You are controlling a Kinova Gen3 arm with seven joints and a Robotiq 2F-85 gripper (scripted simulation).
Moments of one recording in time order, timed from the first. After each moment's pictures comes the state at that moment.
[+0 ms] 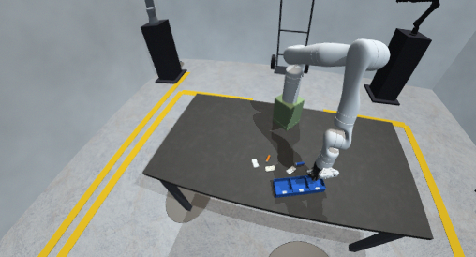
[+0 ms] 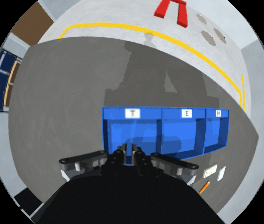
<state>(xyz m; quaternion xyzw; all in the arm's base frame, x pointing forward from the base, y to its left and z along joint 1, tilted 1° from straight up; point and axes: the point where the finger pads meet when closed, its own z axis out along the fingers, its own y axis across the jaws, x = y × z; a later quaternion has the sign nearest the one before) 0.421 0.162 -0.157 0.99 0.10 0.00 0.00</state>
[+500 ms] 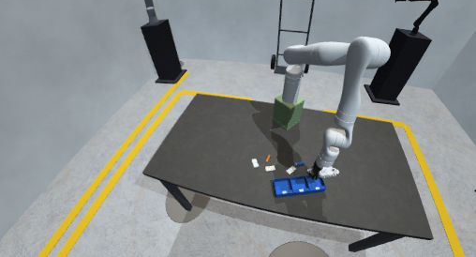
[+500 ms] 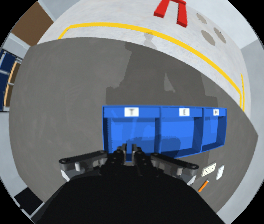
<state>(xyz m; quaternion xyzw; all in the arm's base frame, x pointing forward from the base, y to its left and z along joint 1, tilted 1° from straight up) 0.419 0.160 -0.151 0.99 0.10 0.00 0.00</state>
